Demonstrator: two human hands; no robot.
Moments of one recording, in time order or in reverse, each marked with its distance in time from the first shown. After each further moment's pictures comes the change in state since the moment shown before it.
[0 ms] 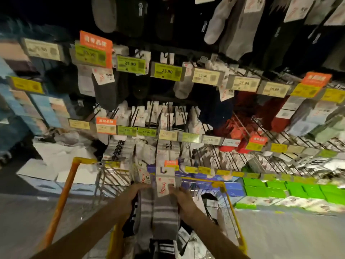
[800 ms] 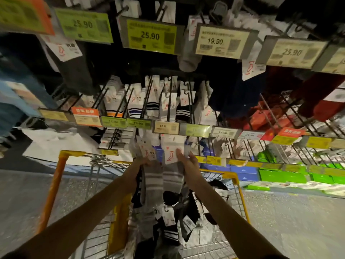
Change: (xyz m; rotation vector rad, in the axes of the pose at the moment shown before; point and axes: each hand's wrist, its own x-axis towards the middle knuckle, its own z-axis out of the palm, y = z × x) left_hand 0.121 0.051 0.030 -0.072 0.052 0.017; right_hand 0.146 -0.062 -0.022 0.093 -0.031 -0.149
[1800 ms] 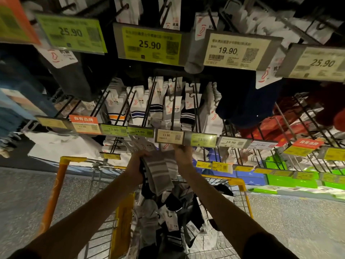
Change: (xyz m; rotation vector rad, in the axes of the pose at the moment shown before) left_hand 0.045 0.033 0.005 -0.283 -0.077 0.022; right_hand 0.055 -0.023 0.062 -0.267 0.162 -0.184
